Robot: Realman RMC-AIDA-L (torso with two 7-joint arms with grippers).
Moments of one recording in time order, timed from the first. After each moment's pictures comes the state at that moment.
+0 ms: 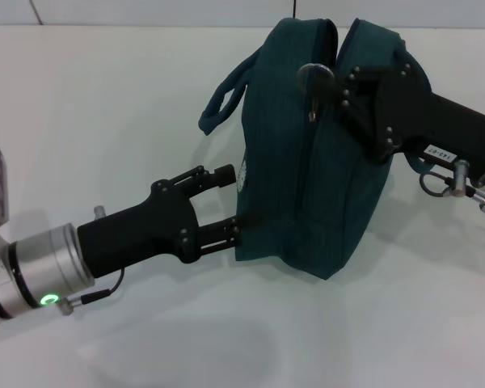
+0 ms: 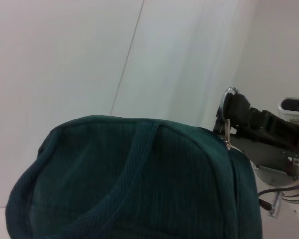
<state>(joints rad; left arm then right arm) -0.37 -2.10 0.95 0.32 1.48 1.62 -1.00 0.62 2.03 -1.55 -0.32 -0.75 -1.59 0.83</state>
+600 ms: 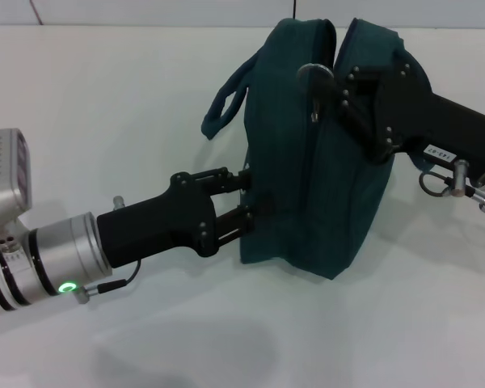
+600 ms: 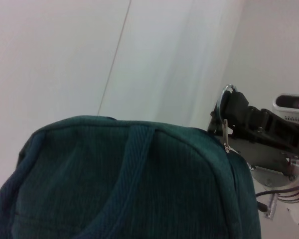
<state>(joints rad) -0.43 -2.10 0.96 0.28 1.49 1.60 -0.99 0.62 2.03 -1.55 -0.32 -0.75 -1.59 0.84</state>
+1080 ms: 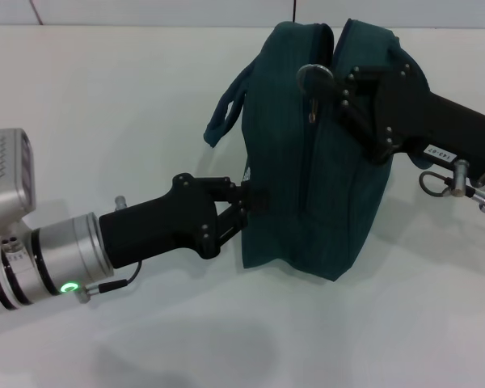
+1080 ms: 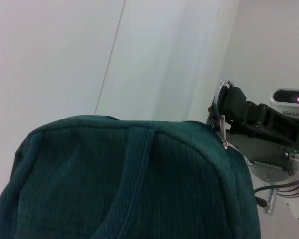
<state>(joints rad) -0.43 -2.10 0.97 0.28 1.49 1.59 -0.97 0.62 2.03 -1.55 -0.32 -0.75 -1.59 0.84</state>
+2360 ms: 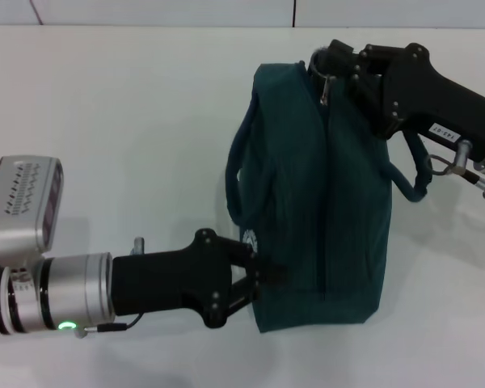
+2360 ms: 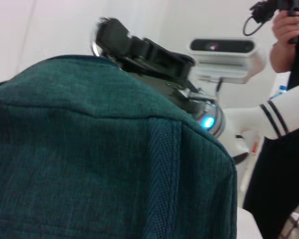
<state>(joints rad) -0.43 -2.08 1.07 0.29 1.60 1.66 -0.98 0.62 2.03 -1.54 -0.32 -0.69 -1.53 0.85</state>
